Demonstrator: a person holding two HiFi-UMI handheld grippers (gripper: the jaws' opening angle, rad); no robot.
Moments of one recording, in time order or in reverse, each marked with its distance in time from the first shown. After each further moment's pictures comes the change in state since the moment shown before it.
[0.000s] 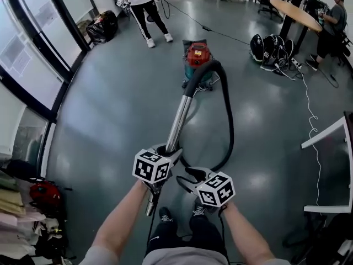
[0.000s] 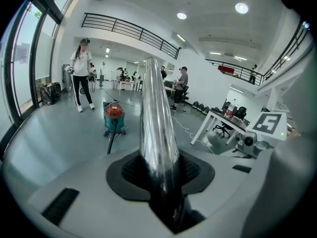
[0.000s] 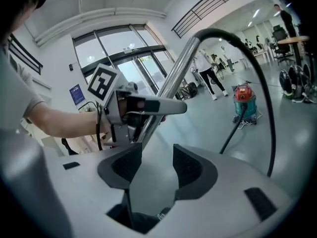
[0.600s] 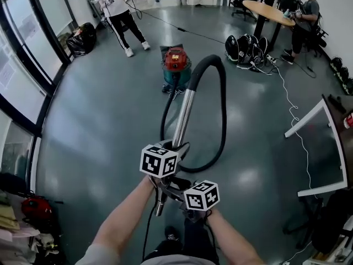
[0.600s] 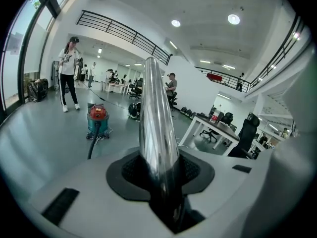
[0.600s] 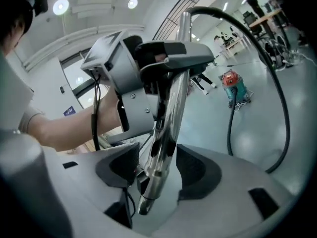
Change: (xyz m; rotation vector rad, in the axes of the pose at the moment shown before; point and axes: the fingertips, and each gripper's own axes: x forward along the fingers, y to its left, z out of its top) left arm 0.014 -0.090 -0.001 0.001 -0.061 -0.143; right arm -0.001 0.057 -0.064 0.236 -0.126 -0.008
